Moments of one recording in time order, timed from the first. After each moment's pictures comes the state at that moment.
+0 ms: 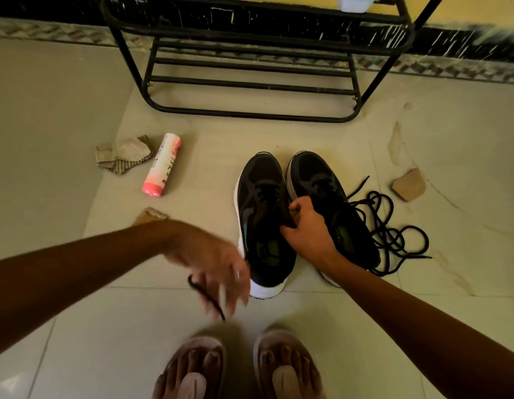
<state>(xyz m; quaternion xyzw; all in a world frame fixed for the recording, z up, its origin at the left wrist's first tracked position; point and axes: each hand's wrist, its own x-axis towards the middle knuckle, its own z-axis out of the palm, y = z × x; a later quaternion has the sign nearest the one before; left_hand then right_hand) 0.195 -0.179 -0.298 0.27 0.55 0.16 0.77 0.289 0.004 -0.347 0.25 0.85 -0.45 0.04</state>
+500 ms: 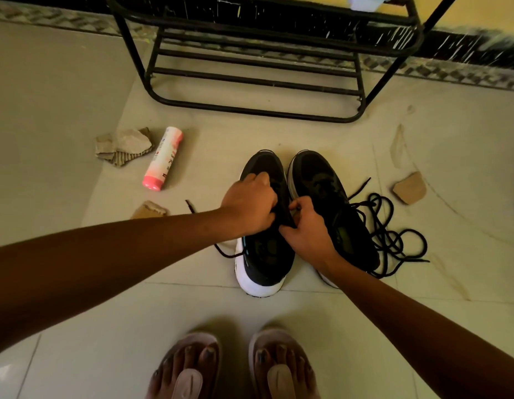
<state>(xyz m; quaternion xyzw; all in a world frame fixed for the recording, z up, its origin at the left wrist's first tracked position) 0.194 -0.108 -0.312 0.43 0.89 0.05 0.15 0.289 0.003 -0.345 0.26 0.85 -0.46 0.04</state>
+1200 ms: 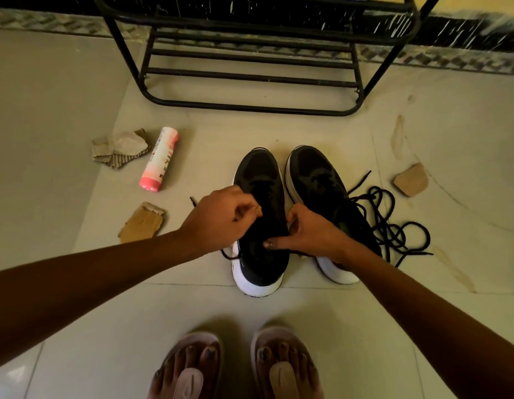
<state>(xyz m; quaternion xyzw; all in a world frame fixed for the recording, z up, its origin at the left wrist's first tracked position) 0.205 -0.156 -0.317 0.34 0.85 0.35 0.19 0.290 0.015 -0.314 0.21 0.83 -0.44 0.26</state>
